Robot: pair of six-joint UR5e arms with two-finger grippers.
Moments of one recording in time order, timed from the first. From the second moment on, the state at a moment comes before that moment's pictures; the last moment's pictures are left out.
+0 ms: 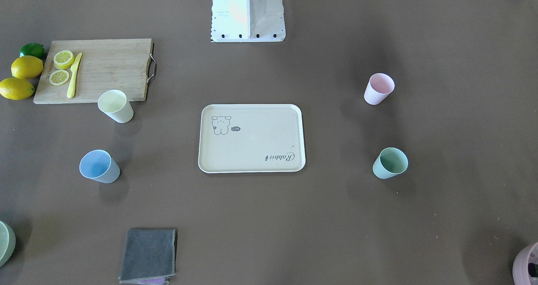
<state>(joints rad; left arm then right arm) -1.54 -1.38 -1.80 -1.82 -2.33 -0.03 1.38 -1.71 1.83 -1.29 2.40 0.22</state>
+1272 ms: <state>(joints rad) -1.02 -1.43 -1.96 -1.98 -2.20 -0.80 1.04 -1.60 1.94 -1.29 2.33 0.67</state>
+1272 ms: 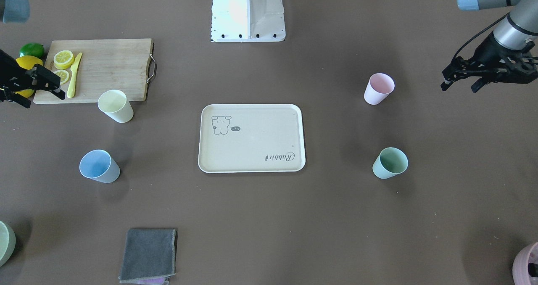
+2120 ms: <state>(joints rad) -0.79 -1.49 -1.99 -1.98 -2.11 -1.00 0.84 -1.53 1.92 -1.29 2.19 0.78</state>
